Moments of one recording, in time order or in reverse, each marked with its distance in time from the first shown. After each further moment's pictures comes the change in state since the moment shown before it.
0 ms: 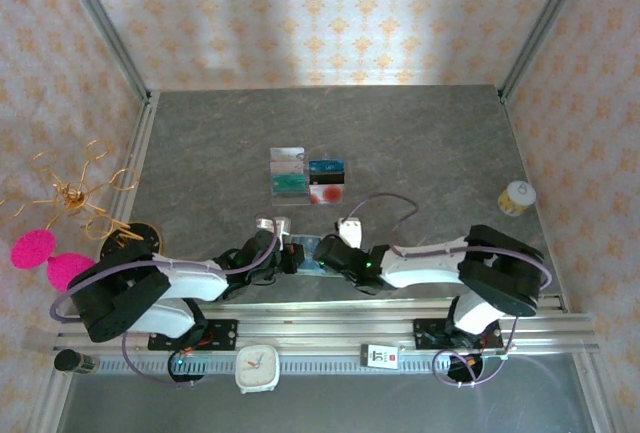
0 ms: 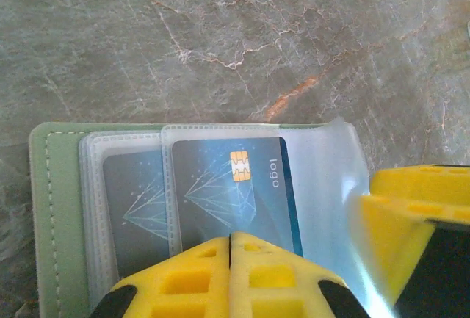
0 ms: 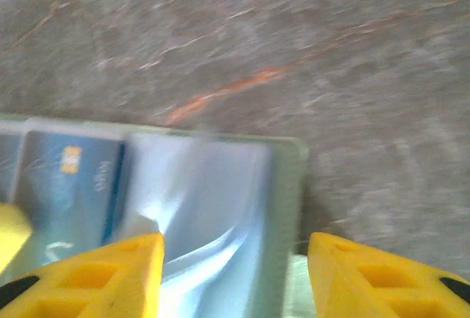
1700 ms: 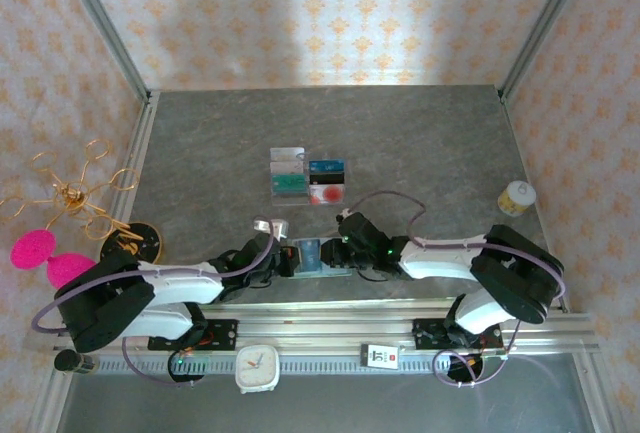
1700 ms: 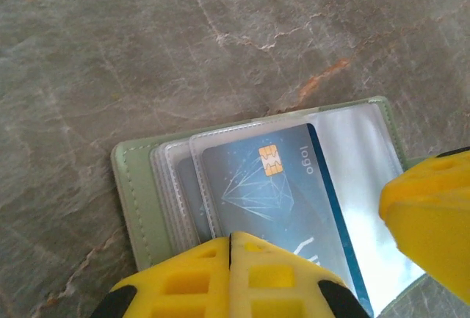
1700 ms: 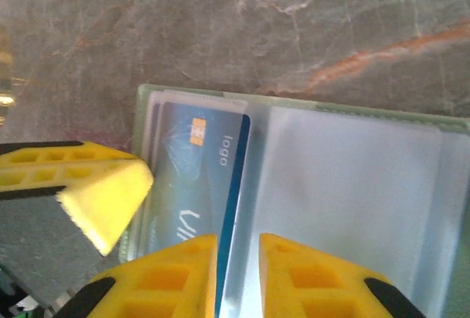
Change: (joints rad) left arm -0.023 -0.089 0.005 -0.151 -0.065 0.035; right arm -0.179 -0.016 -0.068 0.277 -0.573 -0.143
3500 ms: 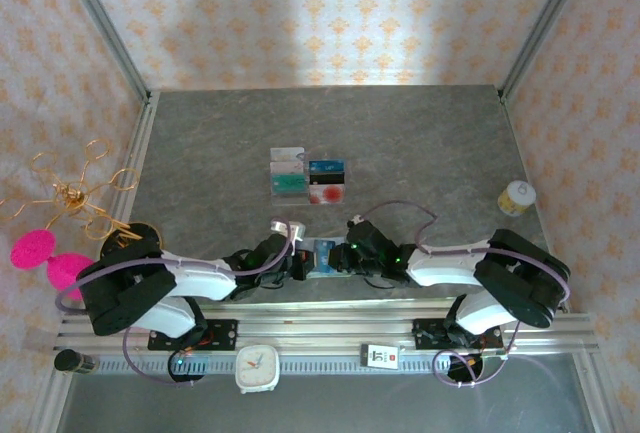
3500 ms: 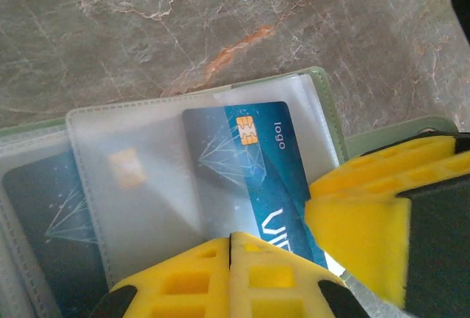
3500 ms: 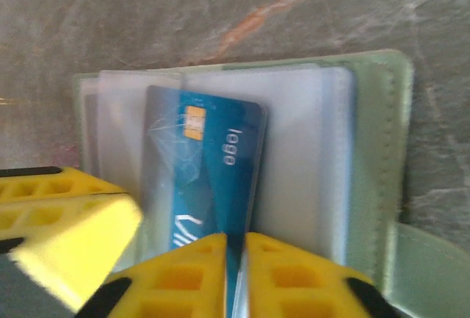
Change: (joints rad) left arm -0.069 0.134 0.061 0.098 0.058 0.000; right arm -0.003 -0.044 -0.103 0.070 0.029 0.099
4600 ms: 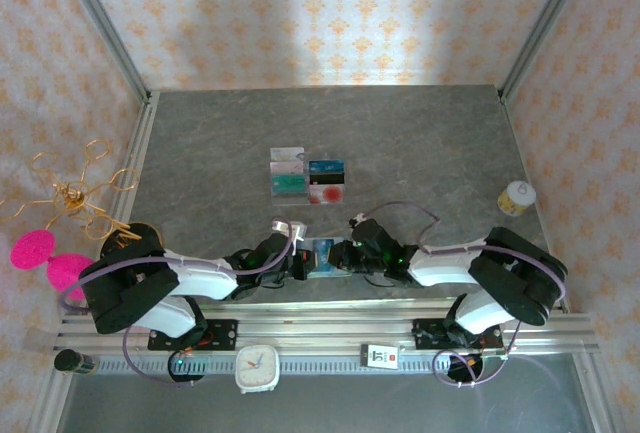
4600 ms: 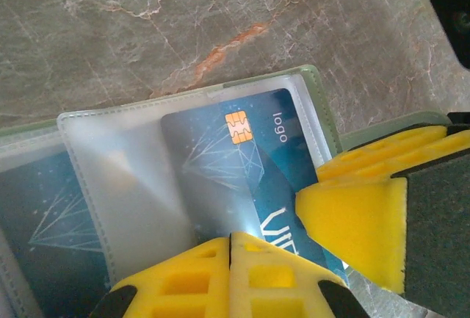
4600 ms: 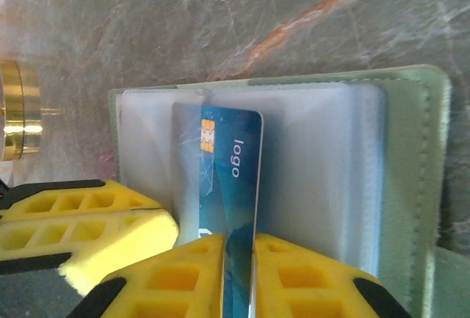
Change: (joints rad) left arm 0.001 0.012 0.003 0.013 0.022 0.016; right arm -0.039 0.022 -0.040 0.141 -0.084 0.021
